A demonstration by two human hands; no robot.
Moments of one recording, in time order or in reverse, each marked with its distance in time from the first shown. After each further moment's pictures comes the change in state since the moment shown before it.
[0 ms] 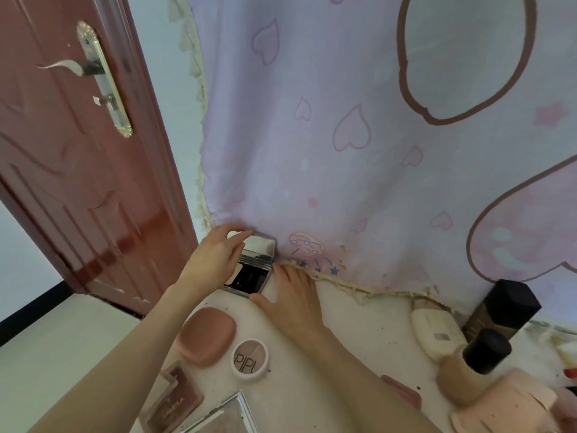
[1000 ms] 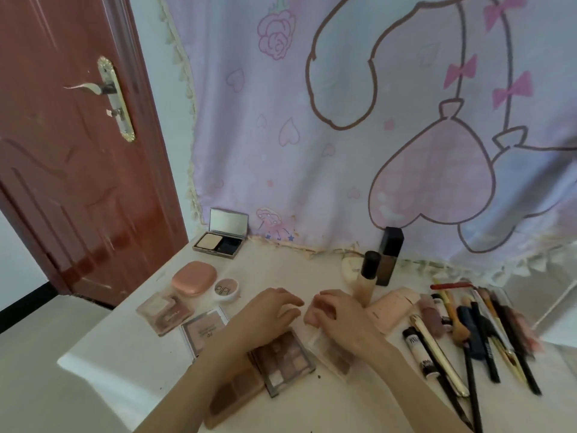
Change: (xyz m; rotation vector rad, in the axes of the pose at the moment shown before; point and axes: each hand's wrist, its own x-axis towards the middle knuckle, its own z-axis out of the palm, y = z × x) left_hand -0.127 0.204 -0.028 -0.315 -0.475 0.012; right_hand -0.188 0.045 -0.119 0.113 -0.090 0.146
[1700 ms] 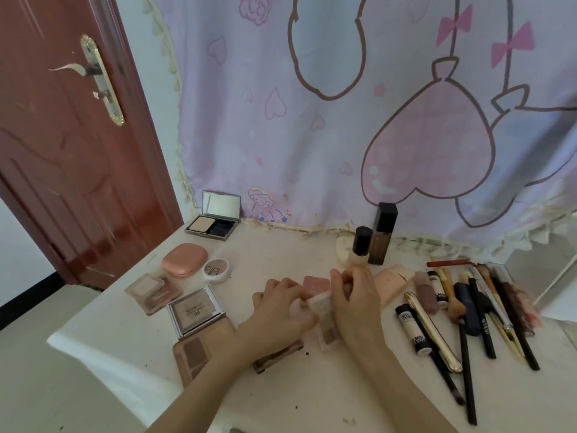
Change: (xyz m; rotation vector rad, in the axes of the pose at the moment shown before) left_hand -0.020 0.049 0.028 -0.095 0.035 -0.110; right_hand -0.028 0.005 0.007 0.382 0.561 0.068
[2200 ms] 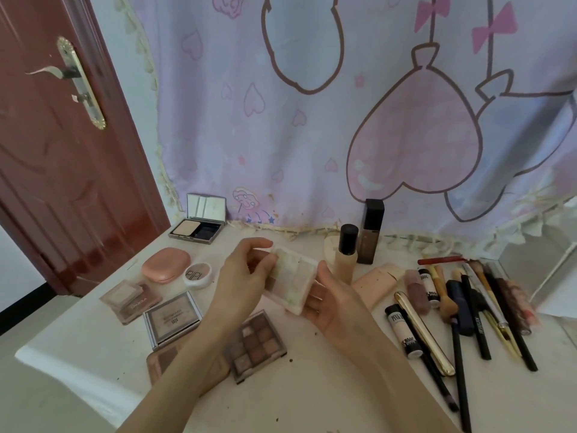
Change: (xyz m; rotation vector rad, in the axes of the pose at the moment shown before) left_hand 0.025 0.004 -0.021 -0.566 0.517 -0.077; right_hand 0.010 -0.006 -0.011 1.015 -0.550 0.545
